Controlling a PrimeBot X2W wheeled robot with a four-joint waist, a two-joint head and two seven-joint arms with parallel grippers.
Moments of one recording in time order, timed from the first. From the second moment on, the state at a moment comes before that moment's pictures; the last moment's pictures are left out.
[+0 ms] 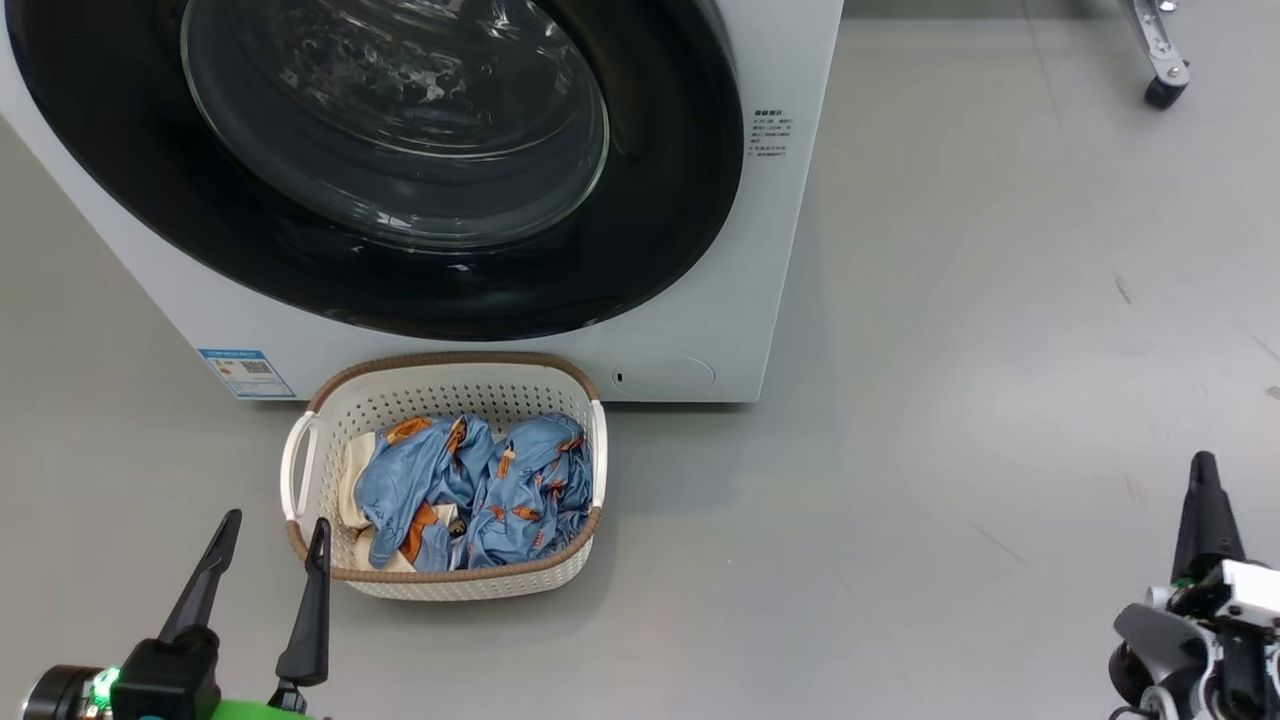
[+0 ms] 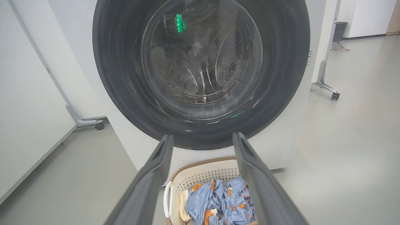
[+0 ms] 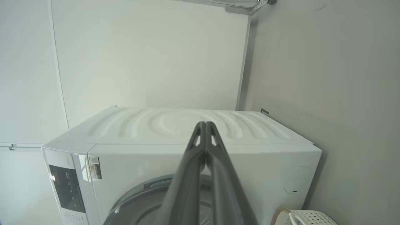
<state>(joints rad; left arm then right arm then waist) 0.17 0.13 -0.03 -0.02 -0.16 -0.12 -0.25 0.02 -0.03 -0.10 0.13 1.55 0.12 -0.17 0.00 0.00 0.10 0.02</state>
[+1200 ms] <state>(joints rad) 0.10 0.11 -0.08 -0.05 -0.25 -0.12 -0.25 -0.58 -0.26 -0.06 0.15 1.68 0.12 0.27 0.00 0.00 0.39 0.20</state>
